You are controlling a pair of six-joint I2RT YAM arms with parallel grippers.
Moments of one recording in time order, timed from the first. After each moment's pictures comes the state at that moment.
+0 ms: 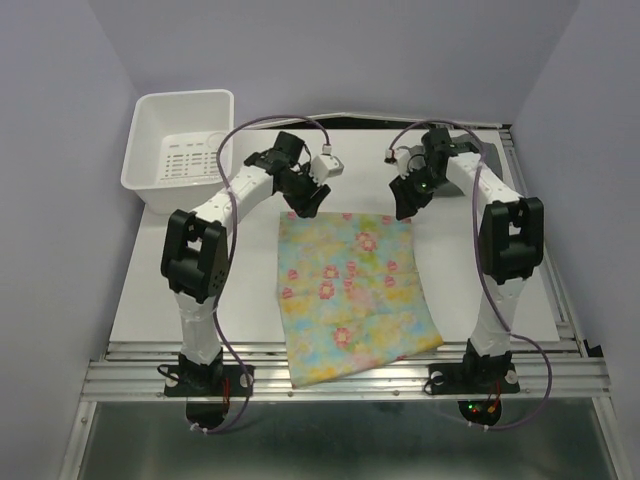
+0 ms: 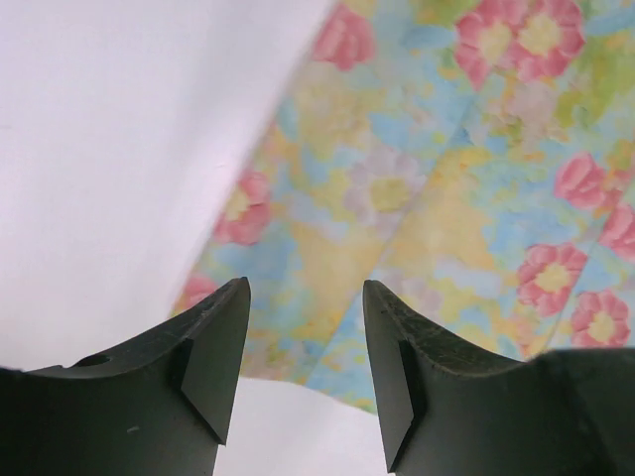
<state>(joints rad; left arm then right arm) -0.46 1.95 1.61 -0.70 0.37 0.51 0.16 2.03 1.72 -0.95 -0.53 -0.58</state>
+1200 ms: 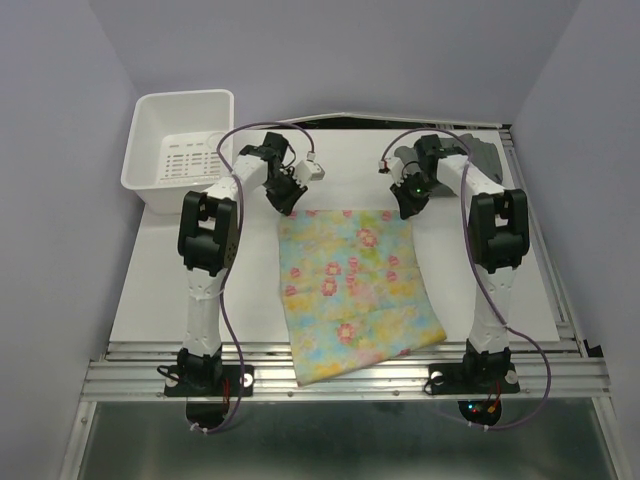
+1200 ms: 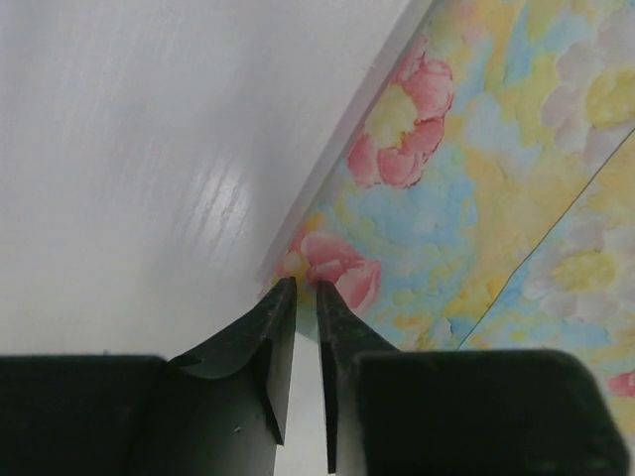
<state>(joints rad) -0.31 2.23 1.86 -0.87 0.34 0.69 0.16 2.19 1.78 -0.91 -0.42 -0.73</state>
